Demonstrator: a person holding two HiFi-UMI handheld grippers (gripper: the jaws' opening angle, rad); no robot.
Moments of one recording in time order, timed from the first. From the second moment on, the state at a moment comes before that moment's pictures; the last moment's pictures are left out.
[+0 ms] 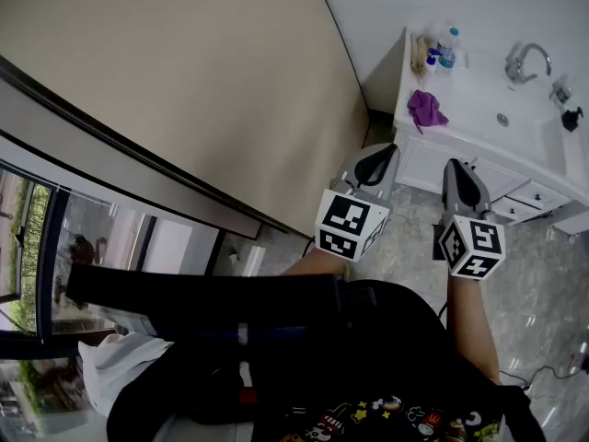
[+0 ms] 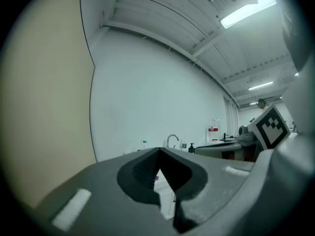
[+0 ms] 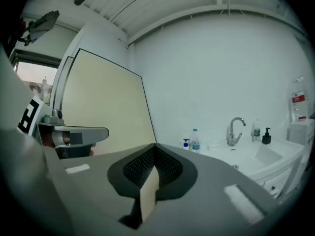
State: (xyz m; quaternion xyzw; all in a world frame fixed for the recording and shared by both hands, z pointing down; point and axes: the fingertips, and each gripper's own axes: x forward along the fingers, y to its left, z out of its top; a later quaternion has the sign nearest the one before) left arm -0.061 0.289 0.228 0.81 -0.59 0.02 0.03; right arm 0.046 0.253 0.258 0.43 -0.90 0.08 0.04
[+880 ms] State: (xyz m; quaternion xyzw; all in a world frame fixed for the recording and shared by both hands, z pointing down) left arm -0.031 0.245 0.258 0.80 -0.59 0.01 0.07; right arm 0.072 0.220 0.302 0.42 -0.90 0.09 0.09
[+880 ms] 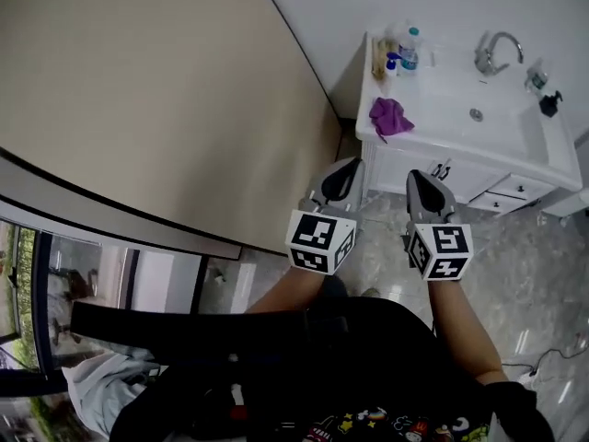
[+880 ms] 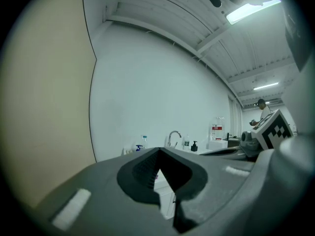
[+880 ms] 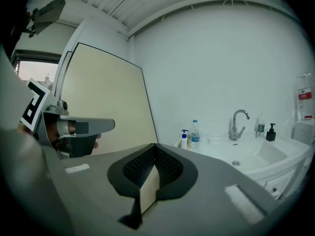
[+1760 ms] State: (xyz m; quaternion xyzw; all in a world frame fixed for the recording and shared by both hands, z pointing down) left arm -0.081 -0.046 0.355 0.87 -0.47 0.06 0.16; right arm 0.000 -0.047 0.498 0.50 -0.78 0.25 0.28
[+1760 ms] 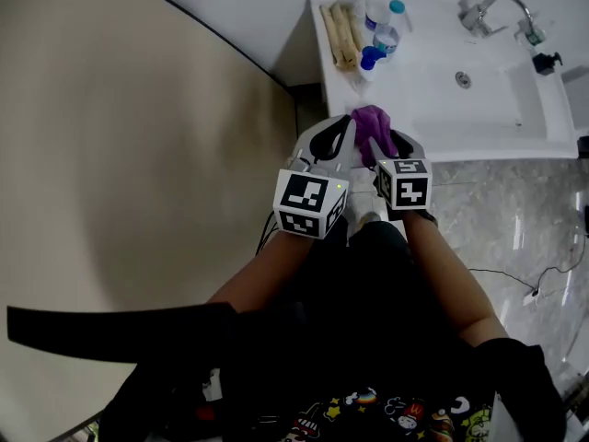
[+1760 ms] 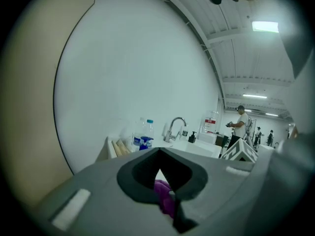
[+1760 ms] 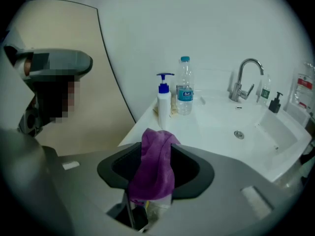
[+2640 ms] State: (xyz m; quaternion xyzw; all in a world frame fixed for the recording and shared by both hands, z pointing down) left arm -0.096 -0.099 0.387 0.85 -0.49 0.07 0.19; right arm -0.014 -0.079 0.552 0.43 -0.77 0.28 0.39
